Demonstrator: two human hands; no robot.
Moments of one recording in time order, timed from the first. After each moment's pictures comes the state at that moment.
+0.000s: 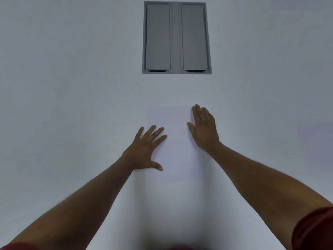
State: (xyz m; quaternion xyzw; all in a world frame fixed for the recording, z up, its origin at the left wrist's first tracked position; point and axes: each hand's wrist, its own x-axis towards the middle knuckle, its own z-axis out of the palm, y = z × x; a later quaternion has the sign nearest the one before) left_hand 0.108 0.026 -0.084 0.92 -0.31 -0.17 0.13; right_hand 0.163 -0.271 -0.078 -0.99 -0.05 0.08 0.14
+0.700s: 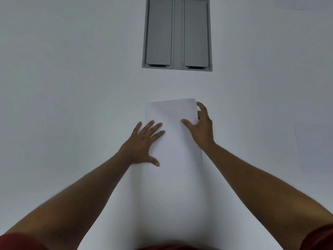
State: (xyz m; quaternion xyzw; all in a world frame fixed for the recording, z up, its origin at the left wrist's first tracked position) left_hand 0.103 0.027 -0.092 0.93 -0.31 -0.14 0.11; right_hand 0.152 -0.253 -0.048 -0.86 0.13 0.09 0.48
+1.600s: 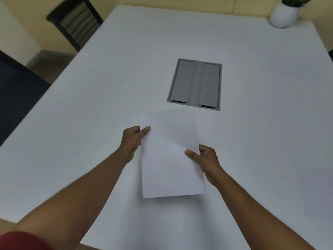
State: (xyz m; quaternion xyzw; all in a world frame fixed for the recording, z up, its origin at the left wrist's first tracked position) left_hand 0.084 0.045 0.065 0.67 0.27 -0.05 0.69; right_hand 0.072 -0.251 0.078 -0.70 0.11 0.24 0.66
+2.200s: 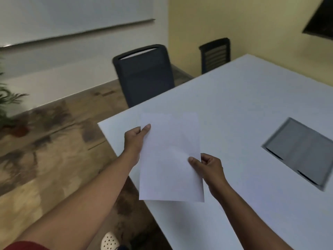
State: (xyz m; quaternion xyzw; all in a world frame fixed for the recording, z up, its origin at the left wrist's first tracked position) left_hand -0.192 0.233 0.158 0.51 0.45 0.31 0.67; right_hand -0.049 -0.009 0.163 -0.70 -0.17 0.37 0.58
